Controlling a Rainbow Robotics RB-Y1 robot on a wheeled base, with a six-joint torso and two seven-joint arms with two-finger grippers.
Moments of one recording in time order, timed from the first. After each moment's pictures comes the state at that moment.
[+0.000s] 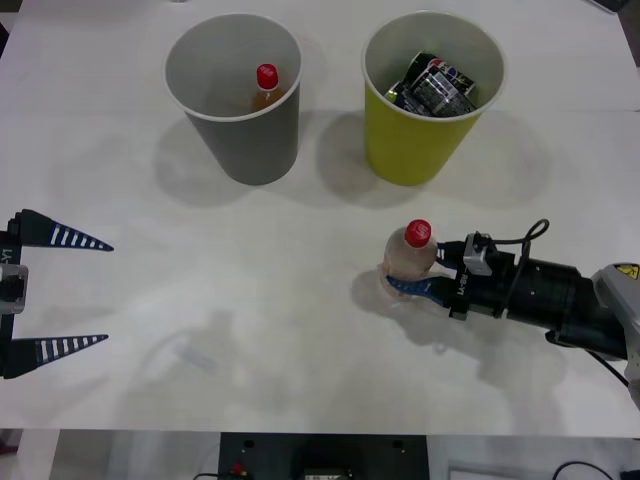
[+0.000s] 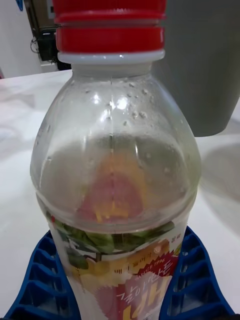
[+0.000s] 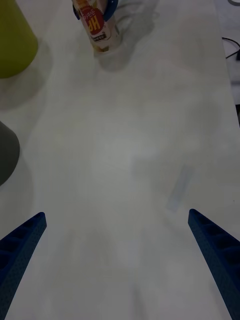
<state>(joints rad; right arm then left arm) -0.25 -0.46 0.07 -1.18 1.21 -1.15 0.40 0.26 1.13 0.26 -2.01 -1.31 -1.13 -0.09</state>
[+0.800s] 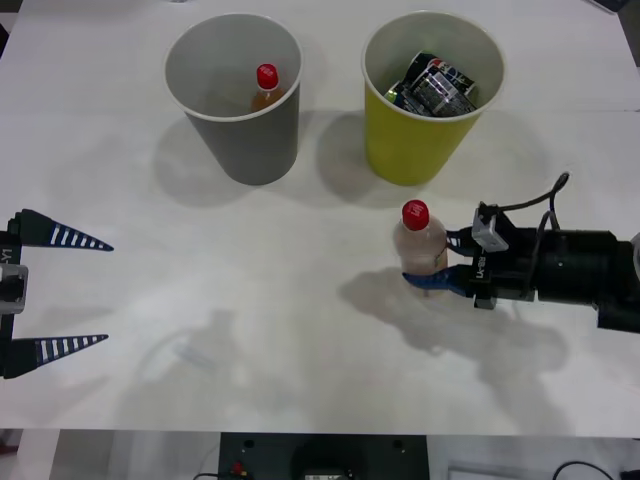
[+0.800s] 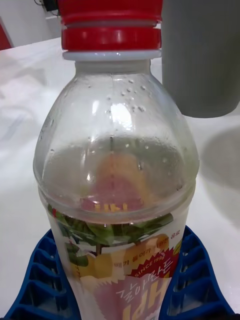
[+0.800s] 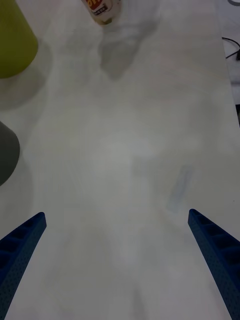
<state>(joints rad) -0.18 -0.61 0.07 -1.61 1.48 -1.13 -0.14 0.26 1.13 0.26 -2.01 -1.31 -1.13 -0.09</state>
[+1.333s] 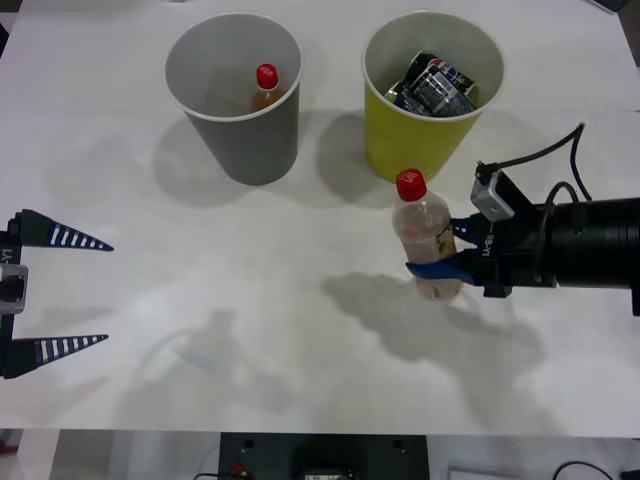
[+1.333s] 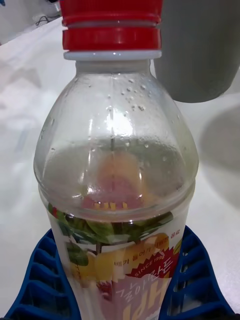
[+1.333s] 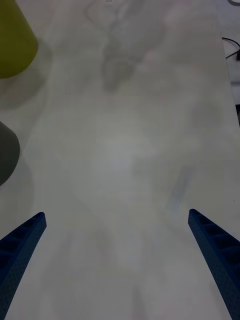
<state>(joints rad) -0.17 -0.77 0.09 -1.96 1.65 -1.10 -0.73 0.26 1.13 0.26 -2.01 -1.31 -1.13 -0.09</state>
